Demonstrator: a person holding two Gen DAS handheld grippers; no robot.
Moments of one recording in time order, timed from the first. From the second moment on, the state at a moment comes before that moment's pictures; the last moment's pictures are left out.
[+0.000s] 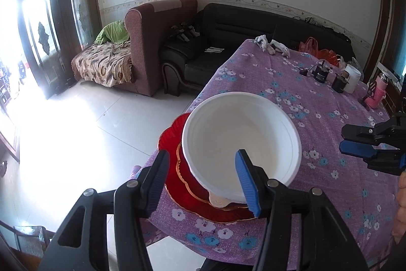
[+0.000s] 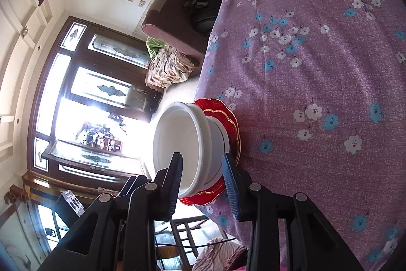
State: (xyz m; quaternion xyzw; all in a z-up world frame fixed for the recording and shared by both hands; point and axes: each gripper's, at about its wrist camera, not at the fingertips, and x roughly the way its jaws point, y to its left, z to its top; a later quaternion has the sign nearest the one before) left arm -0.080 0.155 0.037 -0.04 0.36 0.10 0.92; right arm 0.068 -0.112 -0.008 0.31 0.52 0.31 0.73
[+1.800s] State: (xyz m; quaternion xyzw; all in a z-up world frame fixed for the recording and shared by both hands) left arm -0.057 0.105 0.039 -0.05 0.33 0.07 0.94; right arm 0.039 -0.144 -0.003 0.19 0.41 0.34 0.83
